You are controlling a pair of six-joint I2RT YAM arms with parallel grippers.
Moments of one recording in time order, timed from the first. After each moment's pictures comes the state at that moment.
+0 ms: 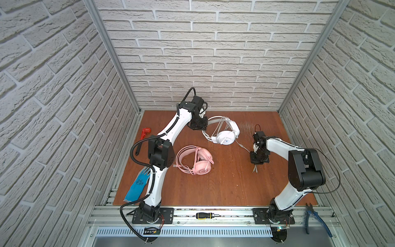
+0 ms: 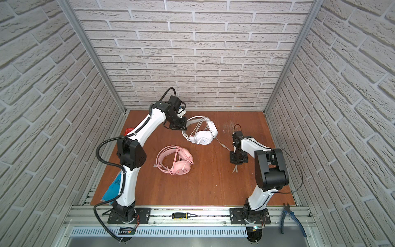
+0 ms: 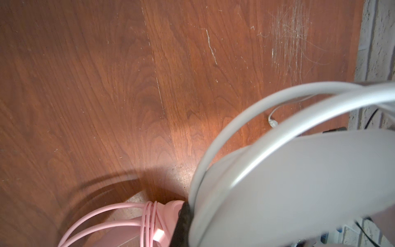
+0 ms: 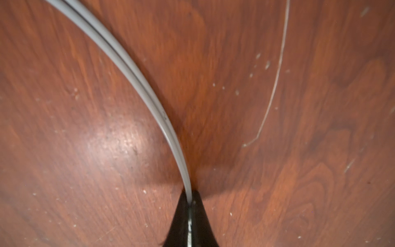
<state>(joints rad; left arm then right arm) -0.47 2.21 2.23 -1.20 0.32 -0.40 0.04 1.70 1.00 -0.88 0.04 0.21</state>
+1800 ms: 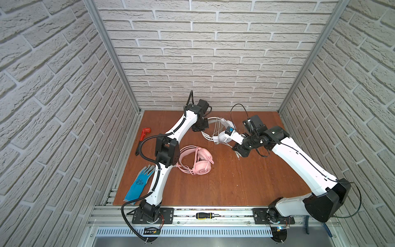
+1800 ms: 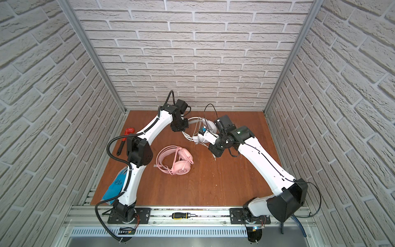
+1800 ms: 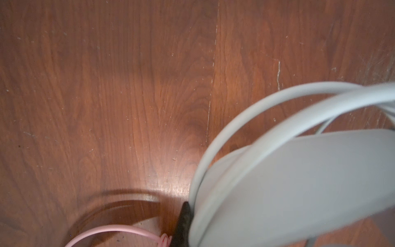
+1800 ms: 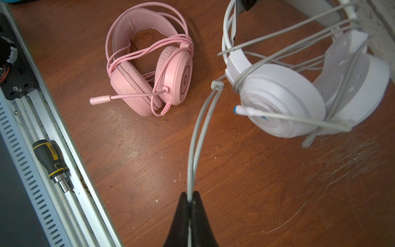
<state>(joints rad) -0.52 2.35 2.34 -1.22 0.05 -0.58 0.47 1.40 1.45 -1.15 -0.22 -0.43</state>
